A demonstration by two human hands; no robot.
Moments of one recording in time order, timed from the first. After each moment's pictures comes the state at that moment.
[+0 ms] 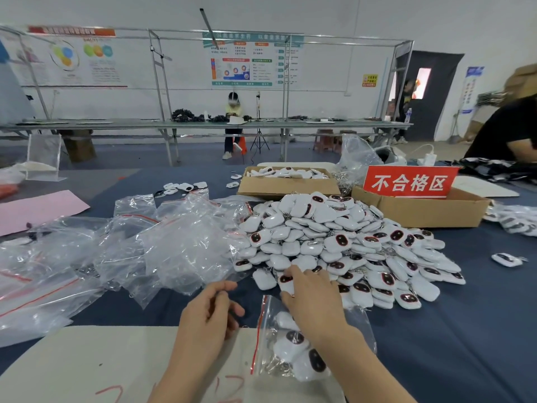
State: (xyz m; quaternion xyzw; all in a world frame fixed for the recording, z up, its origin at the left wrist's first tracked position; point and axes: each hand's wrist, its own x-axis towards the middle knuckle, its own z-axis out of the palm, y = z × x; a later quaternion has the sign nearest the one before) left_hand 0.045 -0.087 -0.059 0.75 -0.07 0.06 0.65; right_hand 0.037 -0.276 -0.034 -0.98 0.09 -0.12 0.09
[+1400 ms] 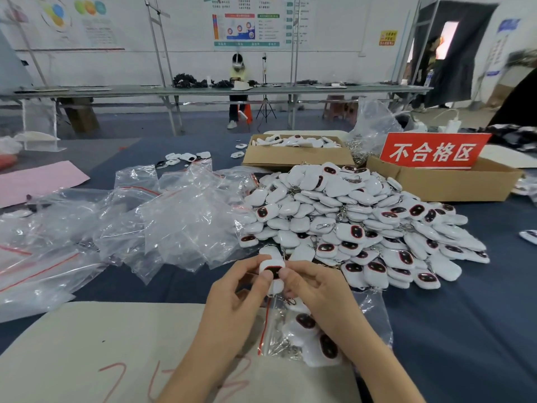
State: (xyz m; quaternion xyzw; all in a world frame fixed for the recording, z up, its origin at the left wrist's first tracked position) left_hand 0.027 -0.111 -0.048 0.71 -0.16 0.04 0.69; right_hand 0.011 -0.276 -0.043 -0.75 -0.05 -0.09 0.66
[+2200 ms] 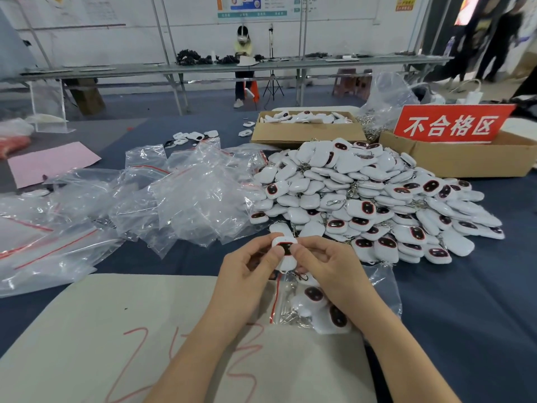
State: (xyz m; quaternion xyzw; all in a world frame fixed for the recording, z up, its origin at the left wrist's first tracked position) left_hand 0.030 -0.110 -0.046 0.69 -0.16 -0.01 0.71; right_hand 0.011 -0.277 -0.047 -0.76 -0.01 -0.09 0.65
